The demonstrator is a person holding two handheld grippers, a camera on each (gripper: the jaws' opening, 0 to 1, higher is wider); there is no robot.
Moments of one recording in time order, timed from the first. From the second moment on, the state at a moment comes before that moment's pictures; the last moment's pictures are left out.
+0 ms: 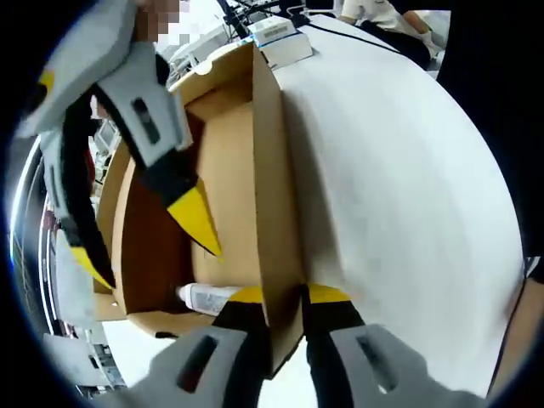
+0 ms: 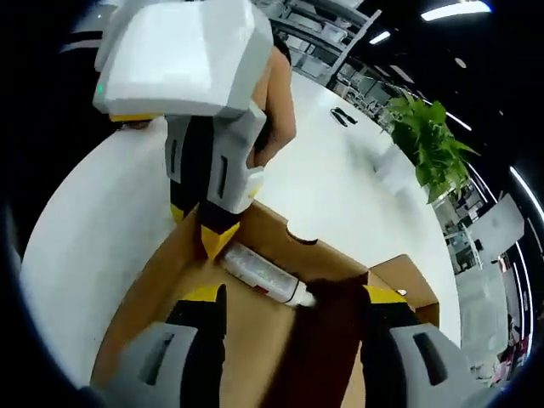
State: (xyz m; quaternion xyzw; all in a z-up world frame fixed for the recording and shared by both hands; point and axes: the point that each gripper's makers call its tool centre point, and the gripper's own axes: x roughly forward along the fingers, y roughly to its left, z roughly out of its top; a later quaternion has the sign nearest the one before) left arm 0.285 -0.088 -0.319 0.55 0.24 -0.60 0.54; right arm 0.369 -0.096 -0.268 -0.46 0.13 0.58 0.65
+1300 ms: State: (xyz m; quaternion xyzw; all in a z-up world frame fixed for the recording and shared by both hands) left arm 0.287 -0.083 -0.320 0.56 0.24 -0.59 0.53; right arm 0.346 -0.105 -0.327 -0.48 0.24 0.63 0.56
